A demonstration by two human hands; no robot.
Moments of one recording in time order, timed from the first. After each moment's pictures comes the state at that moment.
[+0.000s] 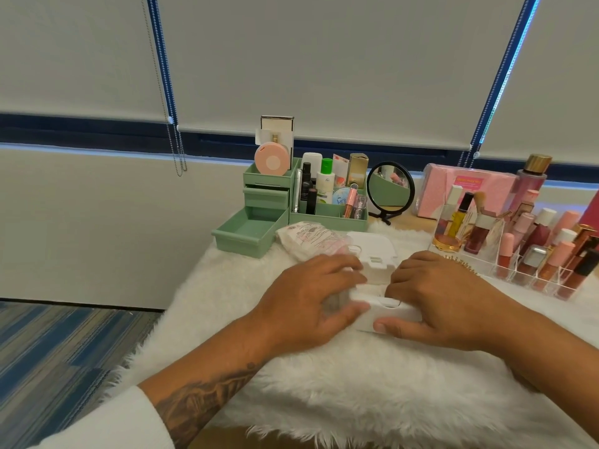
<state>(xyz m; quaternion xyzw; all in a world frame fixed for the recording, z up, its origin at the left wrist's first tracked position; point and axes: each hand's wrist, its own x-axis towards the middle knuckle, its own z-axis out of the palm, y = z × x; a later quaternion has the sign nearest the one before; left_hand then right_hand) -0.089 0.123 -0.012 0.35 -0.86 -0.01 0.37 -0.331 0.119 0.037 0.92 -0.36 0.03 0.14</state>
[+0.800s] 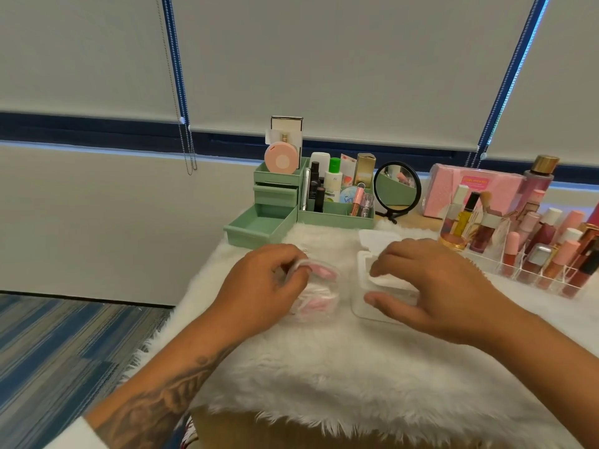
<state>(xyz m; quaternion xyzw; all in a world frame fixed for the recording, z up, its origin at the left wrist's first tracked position) -0.038 0.147 0.001 0.50 -0.74 -0.14 0.43 -0.306 0.143 0.048 0.90 -0.37 0.19 0.11</state>
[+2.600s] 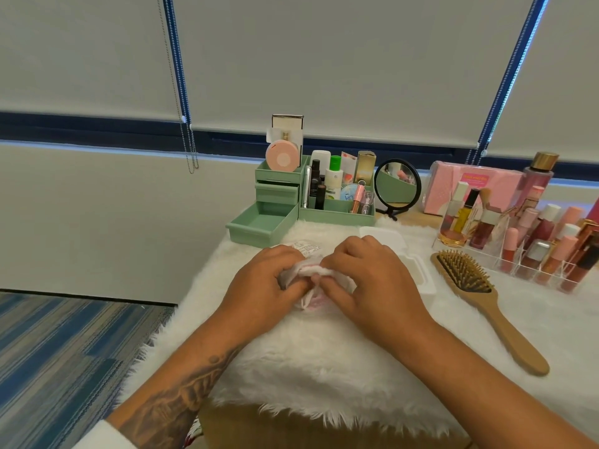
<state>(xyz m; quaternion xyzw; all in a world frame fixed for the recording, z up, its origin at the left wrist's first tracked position) -0.035 0.137 -0.022 0.48 -0.74 -0.14 0.44 -0.233 0.148 0.017 0.84 -0.40 0.36 0.08</state>
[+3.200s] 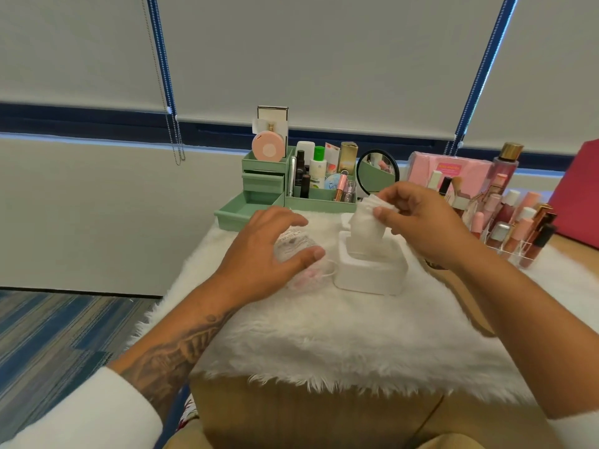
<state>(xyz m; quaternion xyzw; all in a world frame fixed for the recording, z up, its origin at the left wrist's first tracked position) -0.052 0.155 0.018 0.49 -0.77 -0.09 0.40 -0.307 0.130 0.079 0.71 -0.54 0.40 -0.22</state>
